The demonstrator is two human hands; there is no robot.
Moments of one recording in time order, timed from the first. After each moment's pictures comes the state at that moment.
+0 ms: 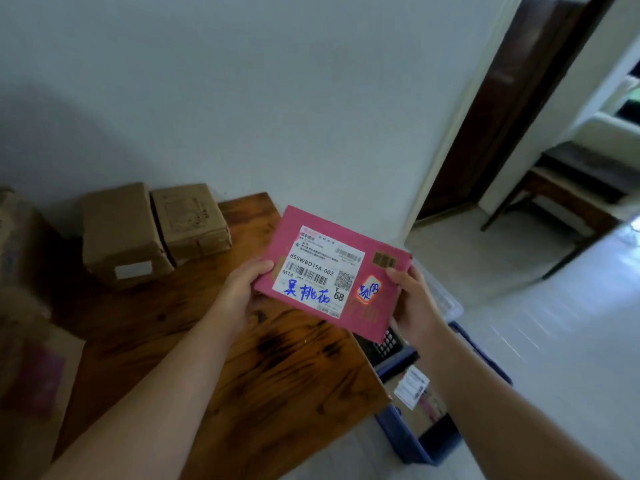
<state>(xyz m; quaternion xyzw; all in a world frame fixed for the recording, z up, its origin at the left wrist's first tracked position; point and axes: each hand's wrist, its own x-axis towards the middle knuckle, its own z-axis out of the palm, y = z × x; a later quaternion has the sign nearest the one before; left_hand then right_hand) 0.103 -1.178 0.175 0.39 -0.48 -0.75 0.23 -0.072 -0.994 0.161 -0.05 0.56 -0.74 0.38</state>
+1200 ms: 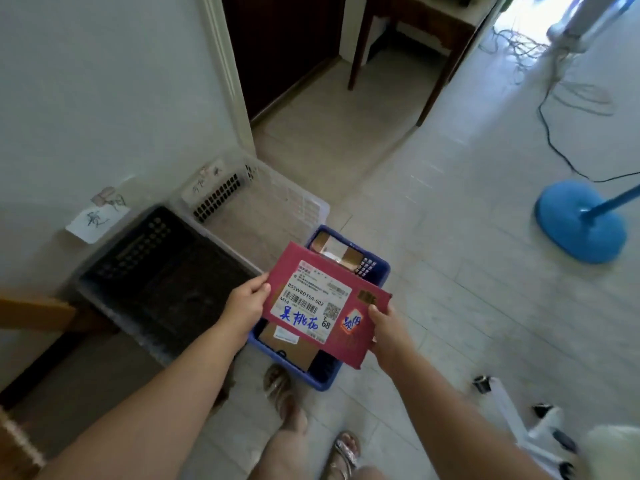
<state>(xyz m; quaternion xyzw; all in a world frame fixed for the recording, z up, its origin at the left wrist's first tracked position) -0.230 -0.923 -0.052 0.36 -0.66 -0.65 -0.11 -0.265 -0.704 -0.038 0.34 0.62 -0.63 0.31</state>
